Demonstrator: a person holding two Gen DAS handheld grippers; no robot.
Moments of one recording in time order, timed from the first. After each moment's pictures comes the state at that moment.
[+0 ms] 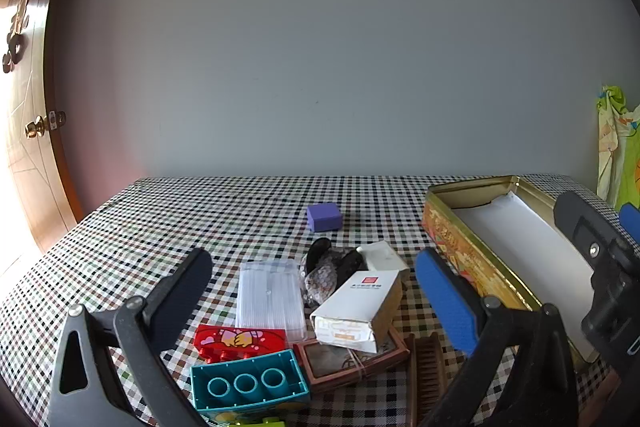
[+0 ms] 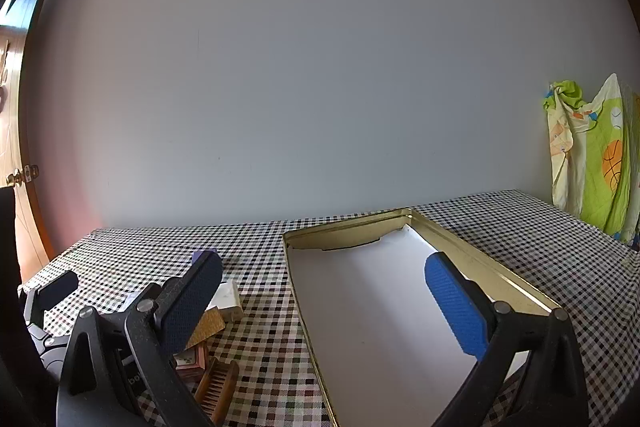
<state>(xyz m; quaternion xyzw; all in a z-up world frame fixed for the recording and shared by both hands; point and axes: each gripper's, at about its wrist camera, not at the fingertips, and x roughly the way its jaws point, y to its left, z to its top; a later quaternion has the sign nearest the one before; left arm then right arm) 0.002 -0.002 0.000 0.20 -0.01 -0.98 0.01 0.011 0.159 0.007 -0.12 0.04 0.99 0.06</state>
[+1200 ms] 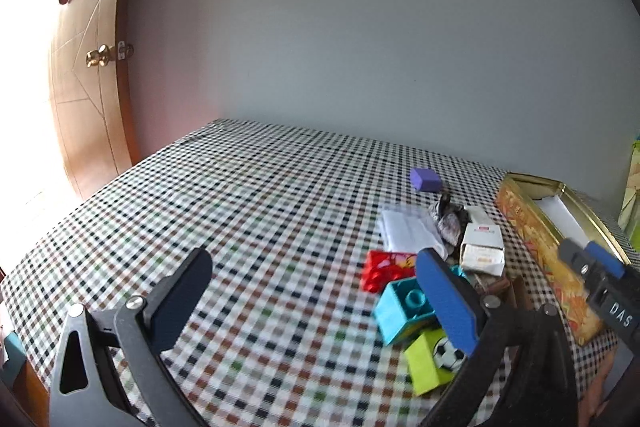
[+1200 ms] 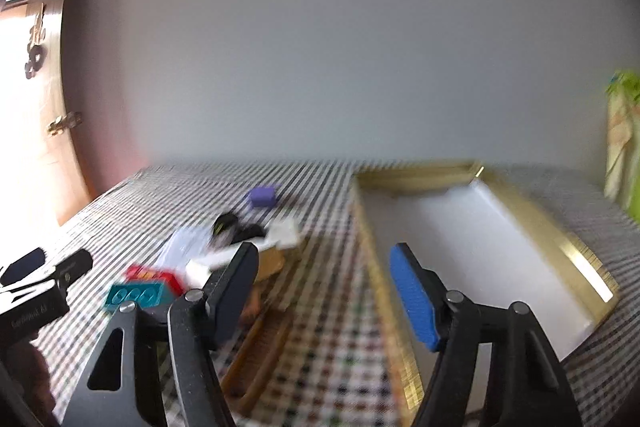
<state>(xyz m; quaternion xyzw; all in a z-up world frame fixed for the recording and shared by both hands) 0.055 -0.120 -0.011 0.25 0.07 -0.96 0.09 -0.002 0.123 -0.021 -0.25 0.02 0.97 -0.07</state>
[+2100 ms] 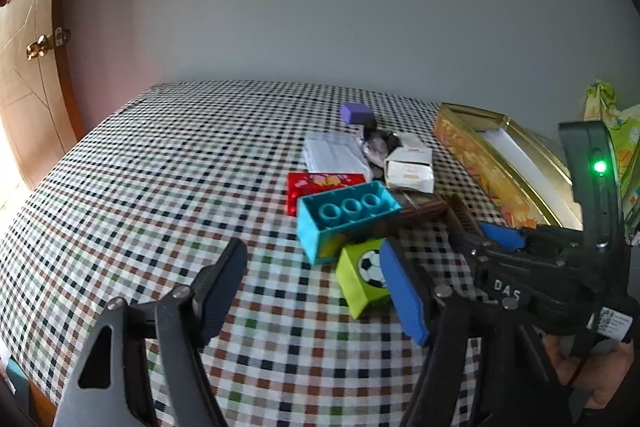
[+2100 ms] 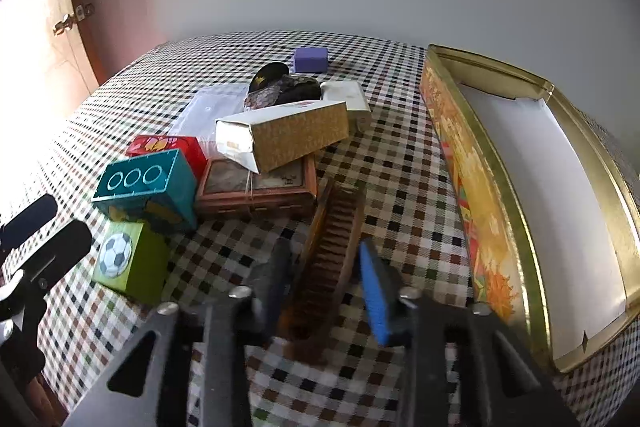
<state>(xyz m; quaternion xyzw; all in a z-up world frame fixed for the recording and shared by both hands) 0.072 -0.080 -0.024 0.34 0.05 -0.94 -0.02 -0.018 0.089 -0.062 -0.42 -0.05 0.90 -0.10</state>
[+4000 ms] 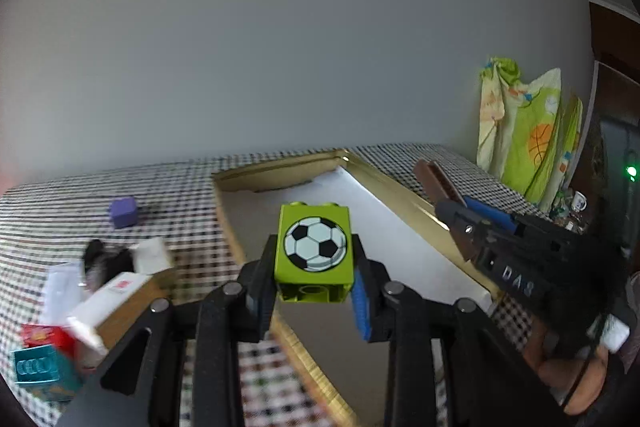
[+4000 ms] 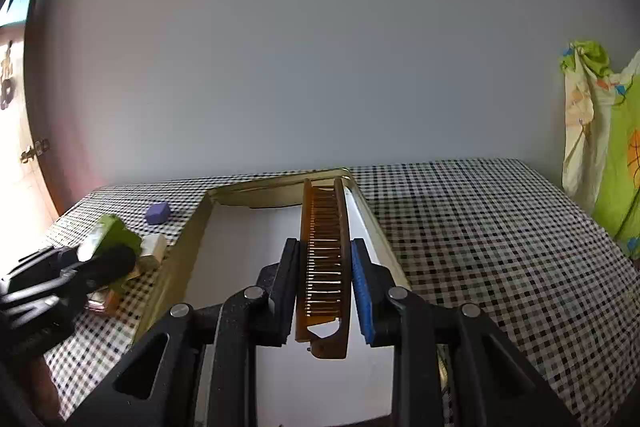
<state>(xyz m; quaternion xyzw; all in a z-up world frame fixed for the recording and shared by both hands) -0.013 0.129 0.003 0.26 0.01 -0.94 -0.20 -0.011 0.291 -0.011 -0.22 0.04 0.97 0.00</state>
